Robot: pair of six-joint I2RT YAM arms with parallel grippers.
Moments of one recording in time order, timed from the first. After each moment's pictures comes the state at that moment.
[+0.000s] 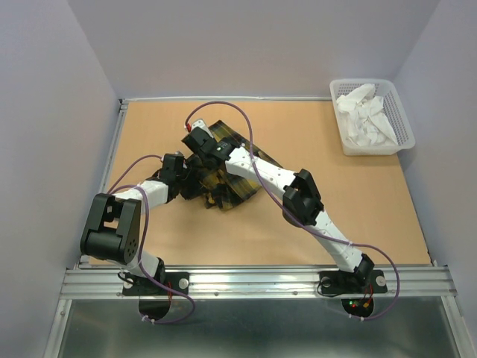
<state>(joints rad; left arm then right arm) -0.23 1.51 0.67 -0.06 0.23 -0.81 0.94 2.50 2.42 -0.81 0.57 0.16</state>
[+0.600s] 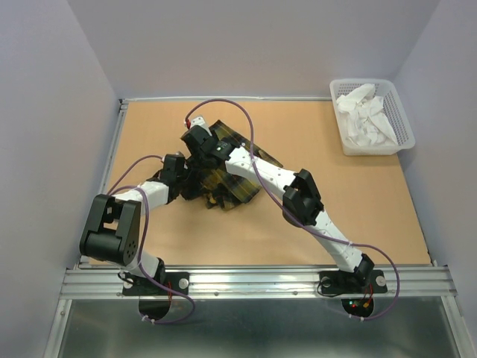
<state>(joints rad) -0.24 1.51 0.67 -0.06 0.22 -0.82 0.95 2.50 2.42 -0.74 0.54 0.22</state>
